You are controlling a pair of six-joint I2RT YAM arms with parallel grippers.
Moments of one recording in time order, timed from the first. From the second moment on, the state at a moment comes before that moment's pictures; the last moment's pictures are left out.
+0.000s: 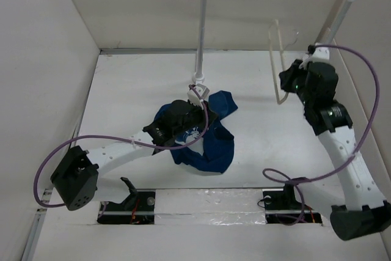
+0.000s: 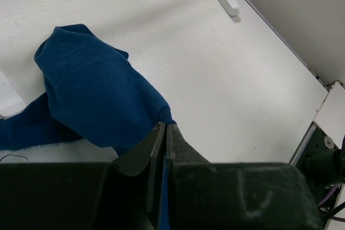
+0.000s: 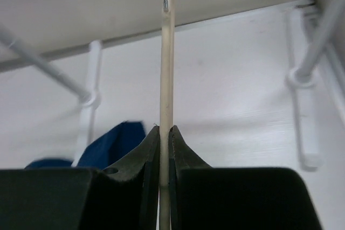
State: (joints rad) left arm -0.86 1.28 0.77 0.26 0.03 -0.39; right arm 0.15 1.09 1.29 -0.43 0.14 0.28
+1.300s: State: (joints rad) left arm -0.67 1.49 1.00 0.24 0.11 -0.47; right arm 0.55 0.48 0.89 -0.84 -0.22 0.52
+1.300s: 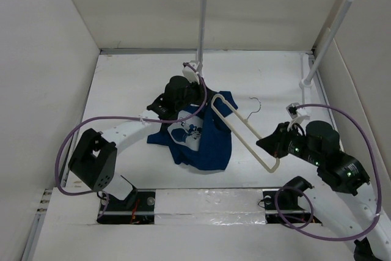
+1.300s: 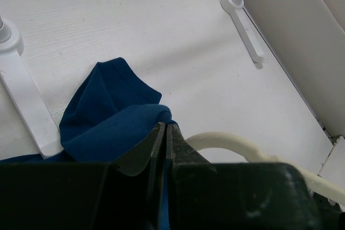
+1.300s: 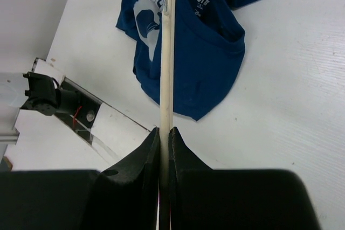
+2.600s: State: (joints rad) left arm -0.71 1.08 0.94 0.18 -0.07 -0.54; right arm 1.45 0.89 1.01 -0.57 0.82 0.66
